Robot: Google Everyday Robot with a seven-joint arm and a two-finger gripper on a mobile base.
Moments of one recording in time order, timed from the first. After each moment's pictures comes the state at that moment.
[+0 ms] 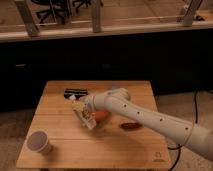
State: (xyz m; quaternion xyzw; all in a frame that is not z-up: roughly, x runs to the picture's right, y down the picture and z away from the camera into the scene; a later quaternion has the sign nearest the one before) arm -0.147 0.079 0.762 -0.27 -0.36 0.47 0.76
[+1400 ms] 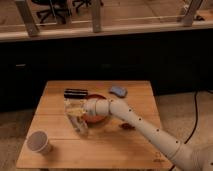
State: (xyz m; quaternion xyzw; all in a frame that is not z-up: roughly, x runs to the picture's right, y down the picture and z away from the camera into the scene) arm -0.171 0.096 0.743 -0.30 -0.51 0.42 0.69
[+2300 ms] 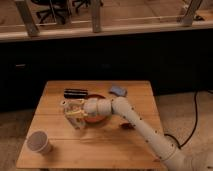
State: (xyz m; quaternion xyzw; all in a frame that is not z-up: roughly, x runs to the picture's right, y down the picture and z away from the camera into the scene) arm -0.172 0.102 0.717 -0.26 -0.59 0.28 0.71
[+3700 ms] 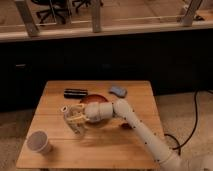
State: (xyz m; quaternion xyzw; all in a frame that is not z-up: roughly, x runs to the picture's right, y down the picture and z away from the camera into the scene) arm -0.169 0.128 0.716 -0.30 -0.62 0.26 0.68
